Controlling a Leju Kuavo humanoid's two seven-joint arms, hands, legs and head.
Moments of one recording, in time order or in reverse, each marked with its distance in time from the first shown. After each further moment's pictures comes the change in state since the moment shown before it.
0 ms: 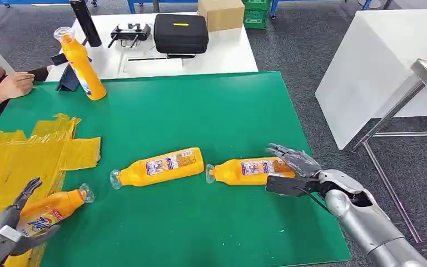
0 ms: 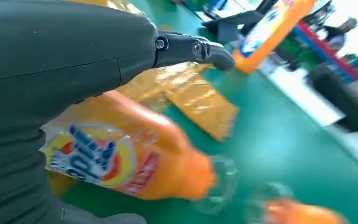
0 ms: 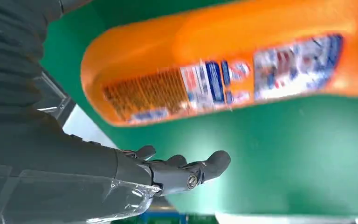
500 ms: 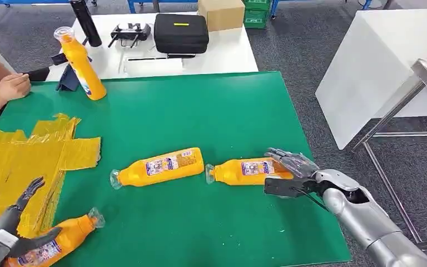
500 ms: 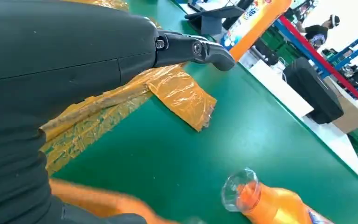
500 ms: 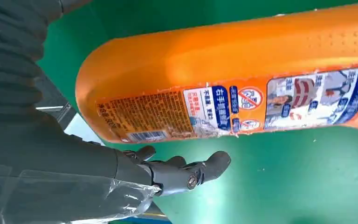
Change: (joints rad) left arm 0.030 0.021 -0.037 -0.054 0.056 -0.019 0.000; right arm -0.044 -0.005 0.073 0.068 0.004 0.011 0.000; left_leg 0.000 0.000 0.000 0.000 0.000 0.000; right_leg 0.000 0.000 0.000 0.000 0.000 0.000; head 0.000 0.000
